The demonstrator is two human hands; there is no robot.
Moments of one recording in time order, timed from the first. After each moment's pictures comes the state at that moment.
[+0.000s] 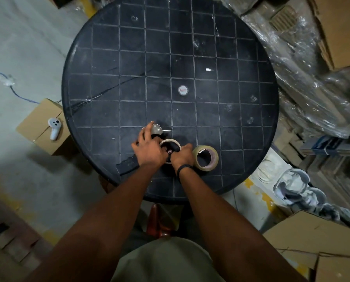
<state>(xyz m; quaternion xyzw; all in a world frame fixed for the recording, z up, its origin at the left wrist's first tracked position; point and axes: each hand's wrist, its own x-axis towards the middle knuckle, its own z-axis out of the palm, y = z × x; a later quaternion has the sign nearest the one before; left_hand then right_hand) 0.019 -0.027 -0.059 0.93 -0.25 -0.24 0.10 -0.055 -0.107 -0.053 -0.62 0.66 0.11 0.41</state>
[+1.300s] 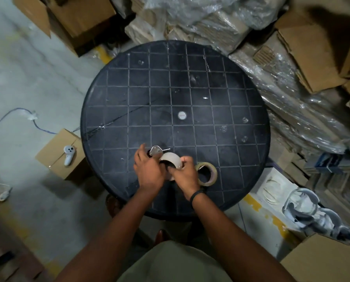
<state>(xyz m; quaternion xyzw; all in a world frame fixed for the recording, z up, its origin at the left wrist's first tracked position) 0.007 -0.009 0.018 0.93 -0.19 -0.20 0.24 -0.075 -0.093 0.026 -0.63 0.54 0.00 0.55</state>
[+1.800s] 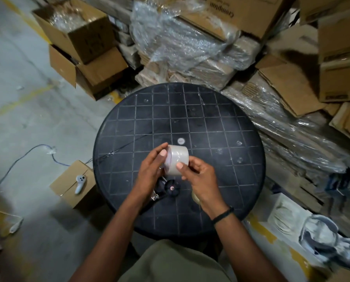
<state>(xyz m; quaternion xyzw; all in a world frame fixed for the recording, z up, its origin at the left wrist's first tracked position) -0.003 -0.007 0.180 0.59 -0.10 -0.38 0.71 -0.111 -0.111 0.195 -0.57 0.35 -0.17 0.72</state>
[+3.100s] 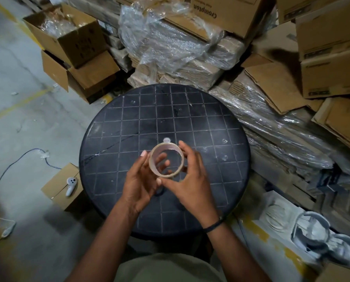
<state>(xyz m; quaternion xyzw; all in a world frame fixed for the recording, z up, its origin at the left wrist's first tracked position) -0.055 -0.035 0.185 0.43 0.06 -0.47 0.76 -0.172 -0.138 0.220 -0.81 0.27 -0.22 0.48</state>
